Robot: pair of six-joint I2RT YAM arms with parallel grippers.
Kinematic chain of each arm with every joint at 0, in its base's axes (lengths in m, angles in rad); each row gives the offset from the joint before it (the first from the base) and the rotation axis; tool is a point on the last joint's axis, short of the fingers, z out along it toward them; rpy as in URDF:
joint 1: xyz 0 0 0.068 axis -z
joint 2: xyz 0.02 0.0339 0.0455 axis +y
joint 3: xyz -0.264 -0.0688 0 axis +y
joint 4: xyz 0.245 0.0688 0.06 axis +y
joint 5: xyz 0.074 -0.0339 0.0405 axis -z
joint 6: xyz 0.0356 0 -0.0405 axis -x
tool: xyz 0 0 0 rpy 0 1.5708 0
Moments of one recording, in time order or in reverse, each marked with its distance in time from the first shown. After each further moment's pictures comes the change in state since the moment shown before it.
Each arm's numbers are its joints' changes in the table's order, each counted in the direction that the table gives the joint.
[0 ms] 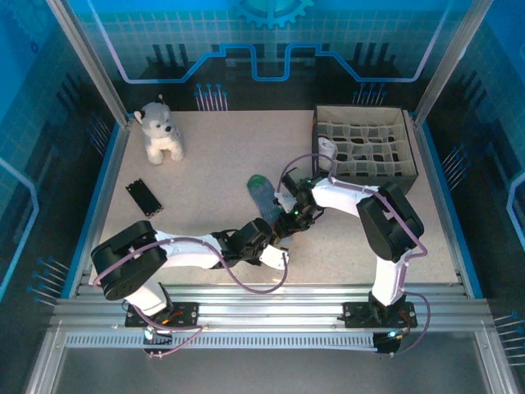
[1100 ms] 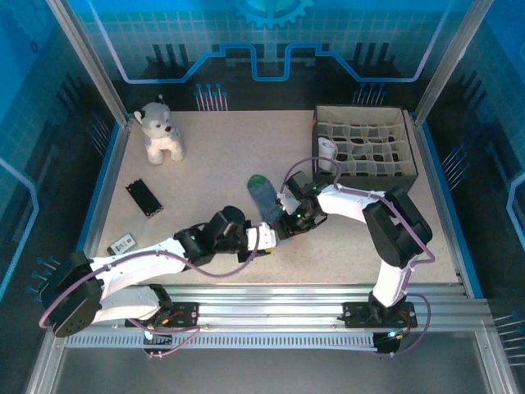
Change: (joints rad) left arm -0.062 -0.404 0.050 0.142 0.264 0.477; right arm 0.002 -0.065 0.102 -0.132 -0.009 -0.040
